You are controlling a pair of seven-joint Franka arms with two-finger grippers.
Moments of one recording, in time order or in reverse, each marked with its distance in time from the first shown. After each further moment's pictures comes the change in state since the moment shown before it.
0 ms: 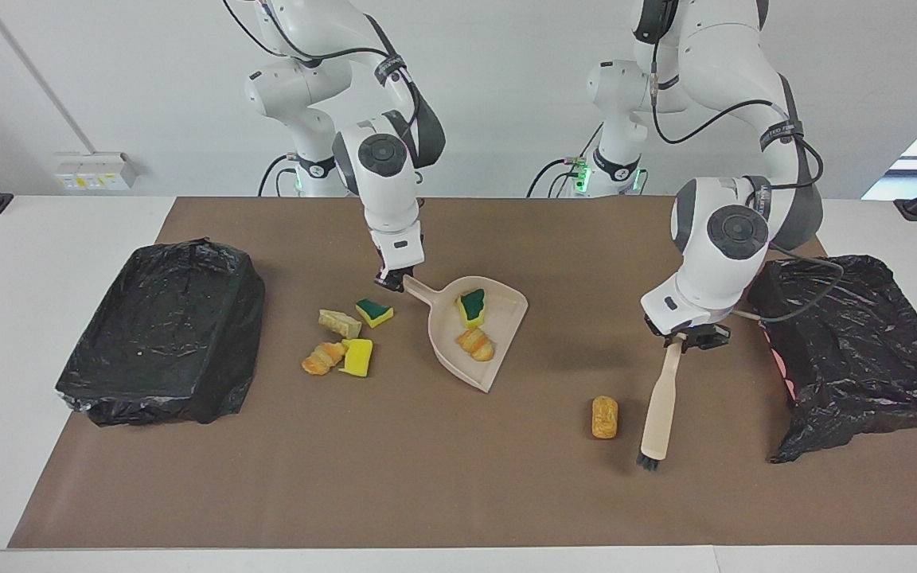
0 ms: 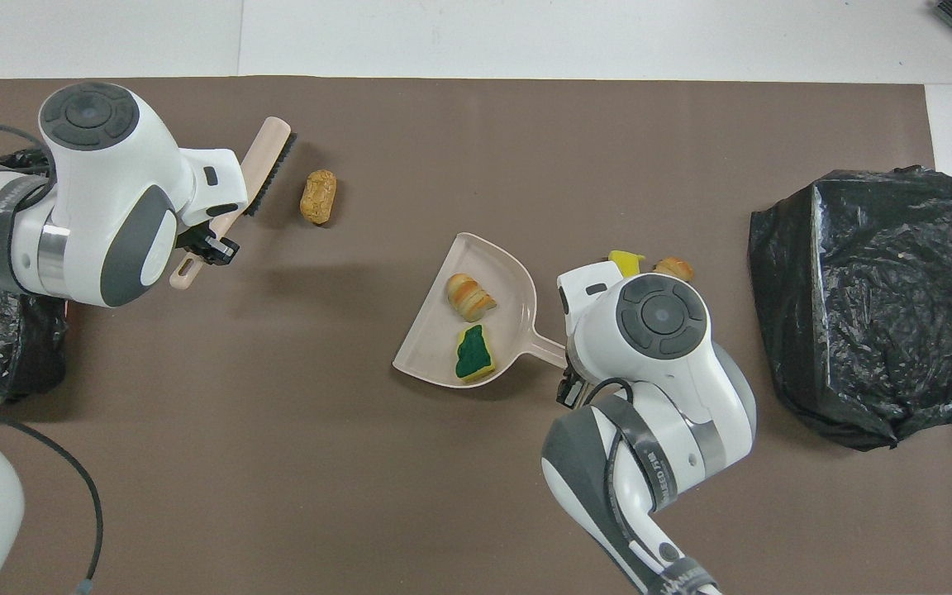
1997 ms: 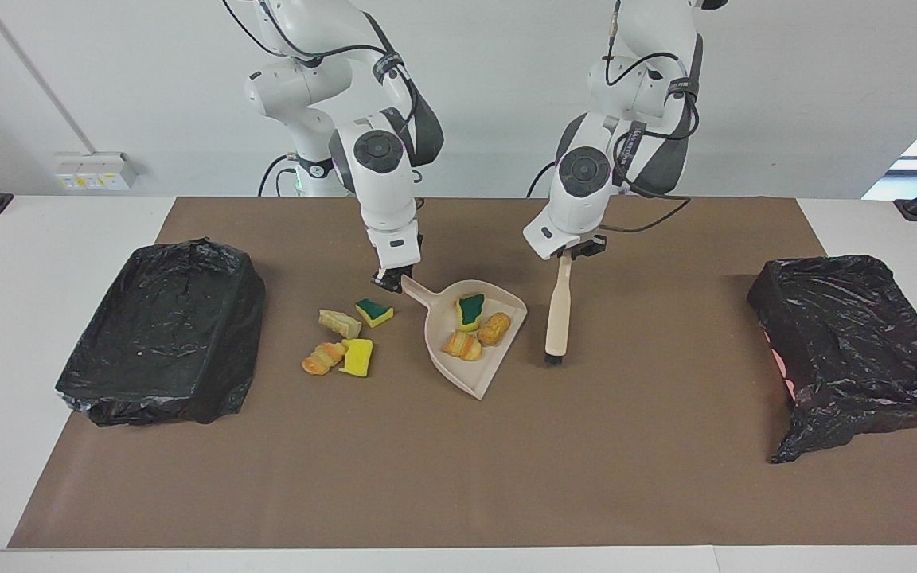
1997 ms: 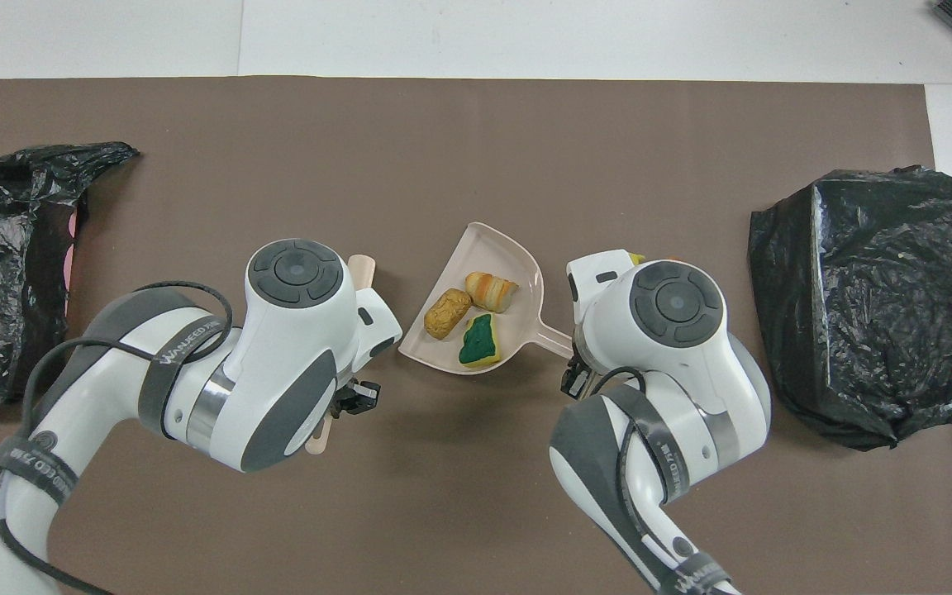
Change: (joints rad) left arm -0.321 -0.278 -0.023 -0.320 -0.194 -0.192 -0.612; right arm -0.026 -0.006 -0.005 0.056 0.000 -0.054 0.021
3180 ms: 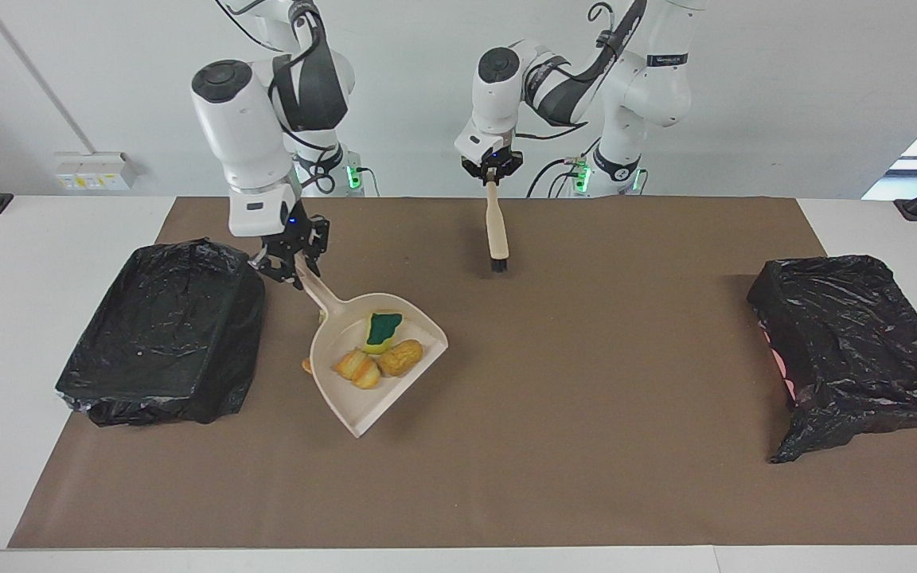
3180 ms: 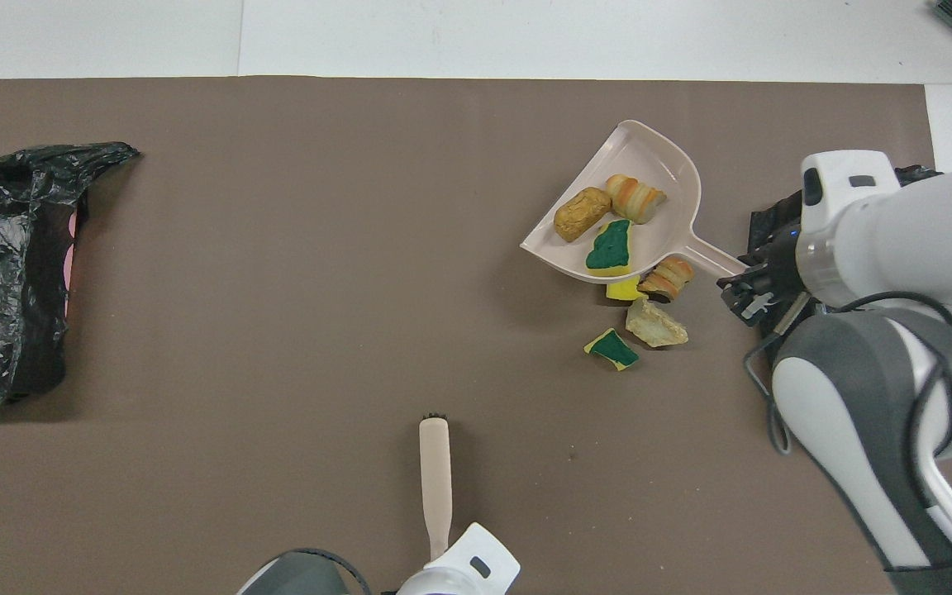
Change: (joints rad) left arm -0.530 -0.331 -0.017 -0.483 -0.187 0.356 -0.619; right arm -0.323 -0.137 -0.010 0.117 -0.010 -0.064 -0.168
